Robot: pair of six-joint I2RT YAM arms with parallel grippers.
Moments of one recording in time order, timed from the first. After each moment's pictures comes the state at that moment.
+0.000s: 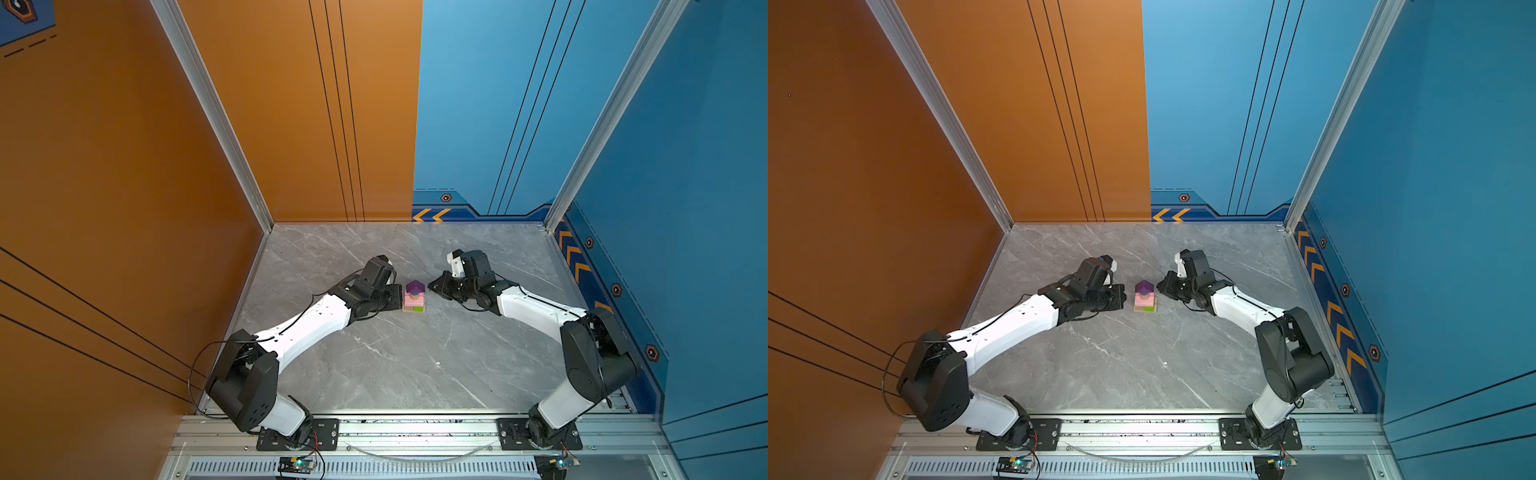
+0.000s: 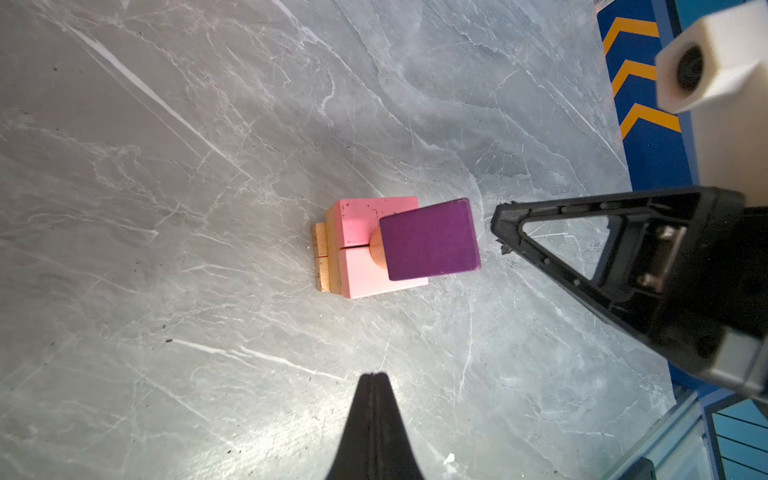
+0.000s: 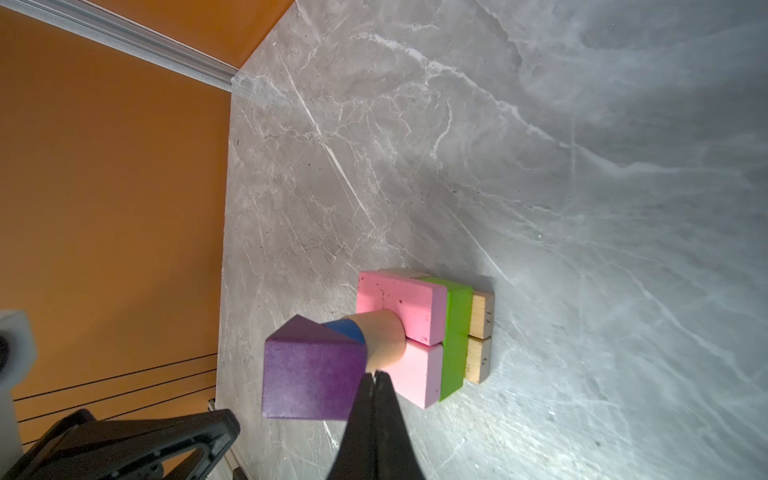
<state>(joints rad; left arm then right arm) -0.63 1.49 1.06 -0.39 0.07 -0.64 0.45 1.64 1.01 -0.06 -0.41 0.79</state>
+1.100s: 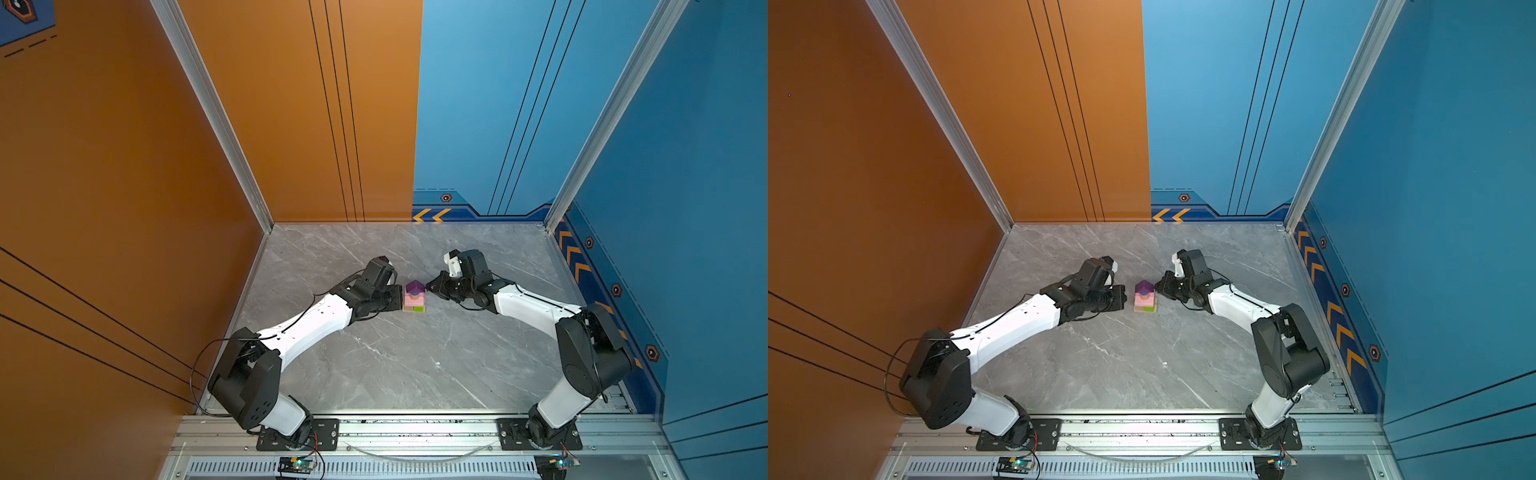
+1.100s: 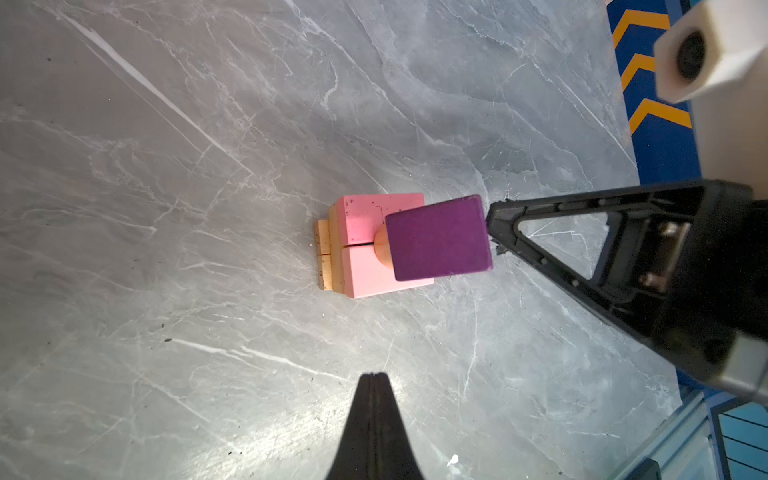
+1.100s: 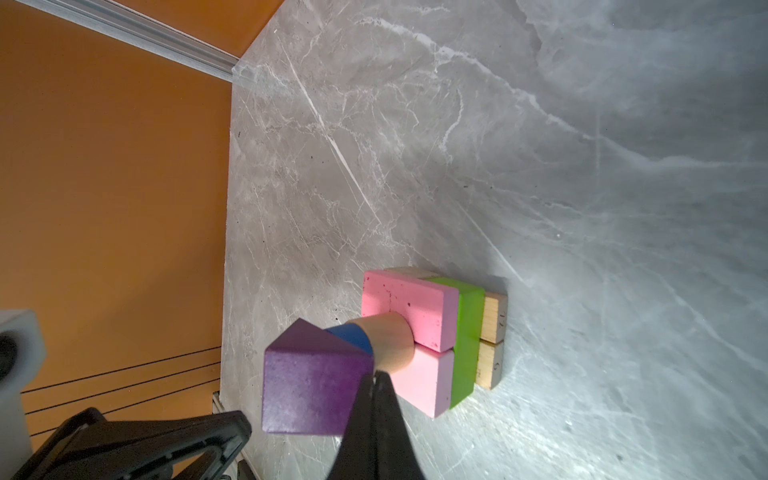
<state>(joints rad) -0.63 1.51 1.06 -0.39 0.07 -0.64 0.45 1.67 1.02 -0.06 -0.43 0.79</state>
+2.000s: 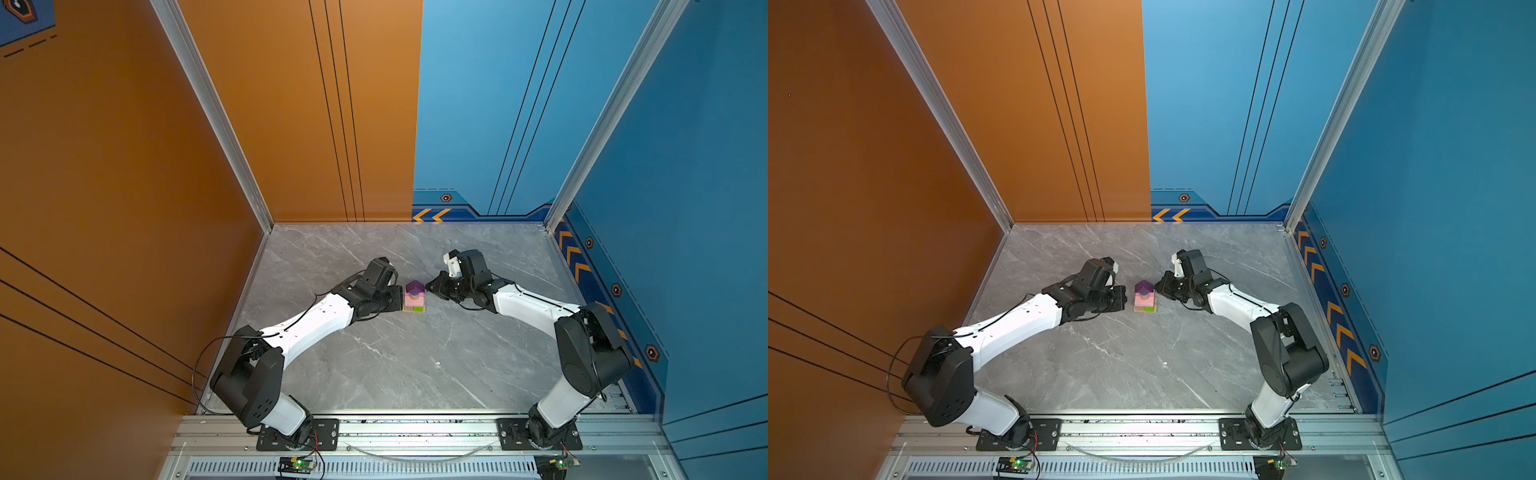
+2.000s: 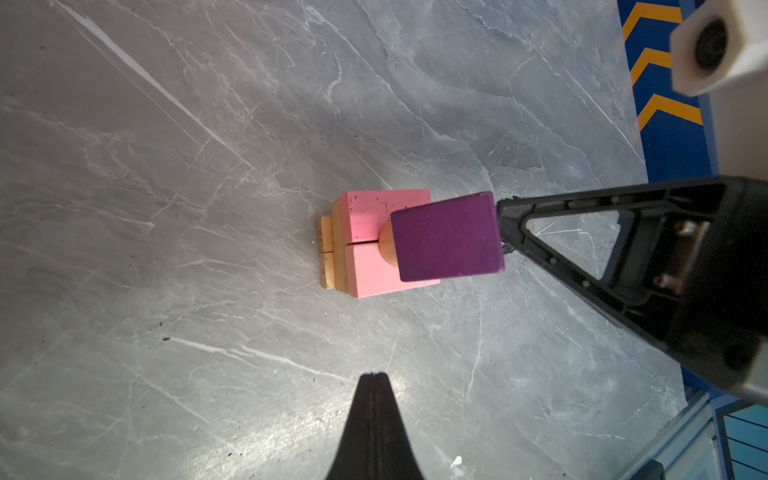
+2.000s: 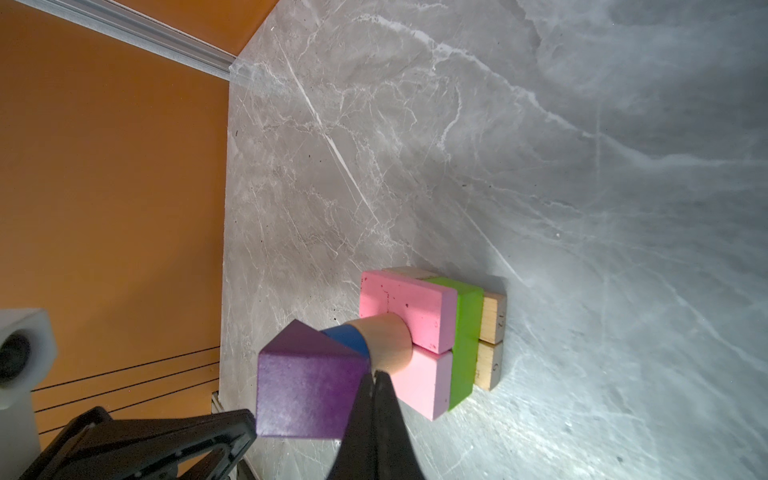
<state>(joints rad) -0.63 1.52 1.06 -0.39 0.08 -0.65 0.45 1.68 1.03 -0.06 -0.43 0.79</state>
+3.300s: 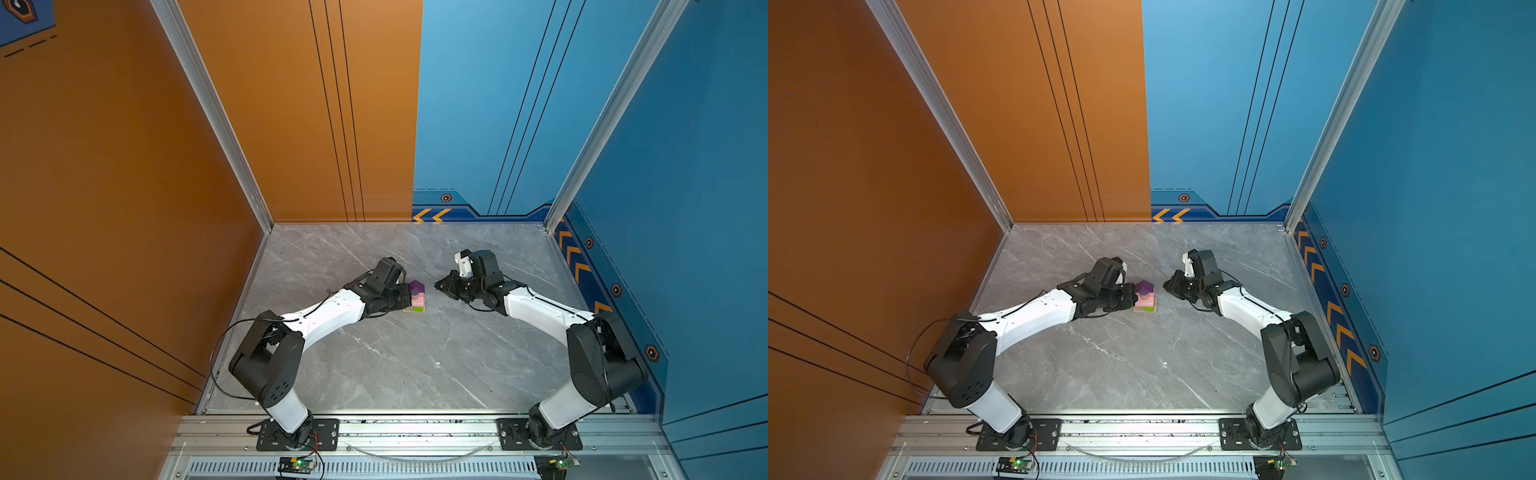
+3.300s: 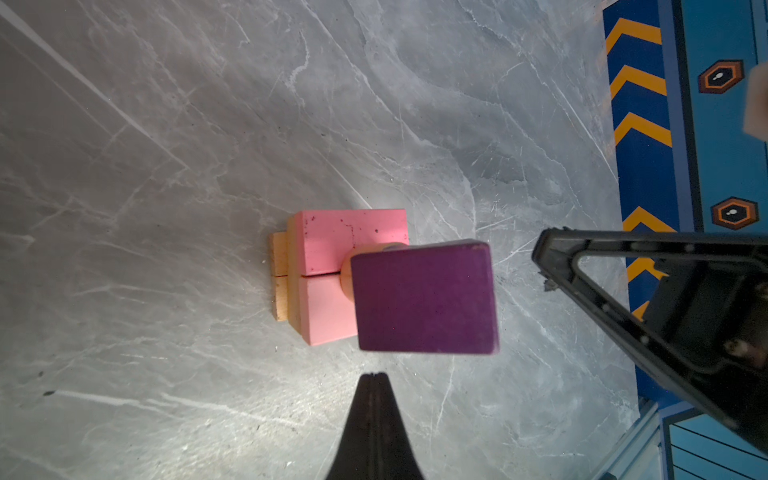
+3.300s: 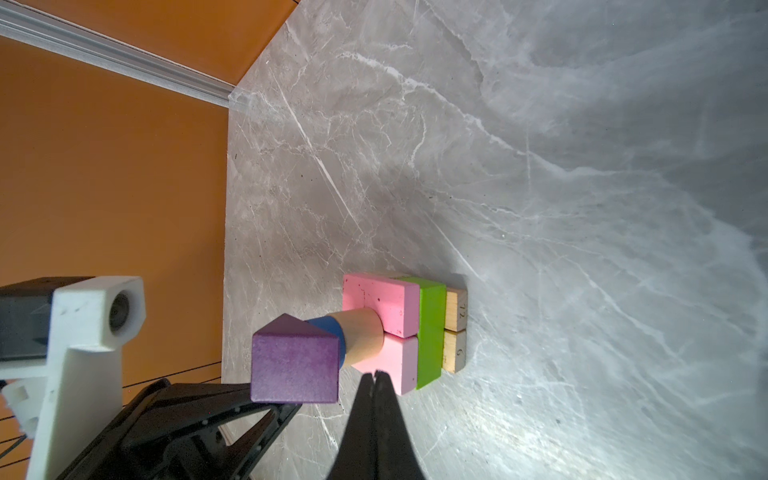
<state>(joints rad) -0.64 1.65 1.10 -0.29 0.13 -0.73 0.39 1.60 0.97 -0.07 -0.43 0.79</state>
